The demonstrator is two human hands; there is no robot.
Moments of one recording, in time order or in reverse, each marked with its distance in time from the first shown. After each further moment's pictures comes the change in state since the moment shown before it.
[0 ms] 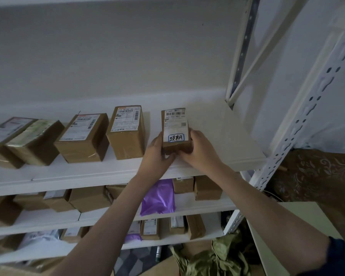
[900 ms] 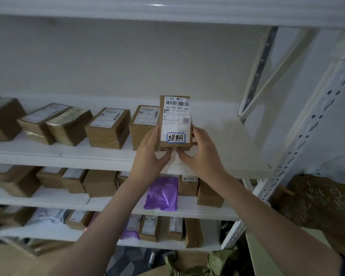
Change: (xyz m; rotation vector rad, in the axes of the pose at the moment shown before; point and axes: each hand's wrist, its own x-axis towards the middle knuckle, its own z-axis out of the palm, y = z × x) left_hand -0.062 0.042 -0.057 0.043 0.296 0.103; right_hand -0.046 -0.061 -0.018 0.133 0.163 -0.347
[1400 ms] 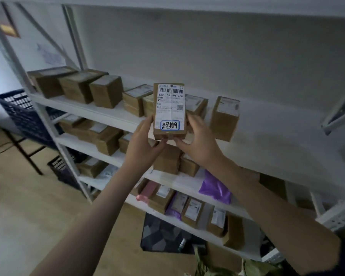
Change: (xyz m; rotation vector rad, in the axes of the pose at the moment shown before) left_hand -0.103 -0.053 -0.199 0.161 0.242 -0.228; right_hand 0.007 -0.159 0.142 0.213 -0.312 -0.178
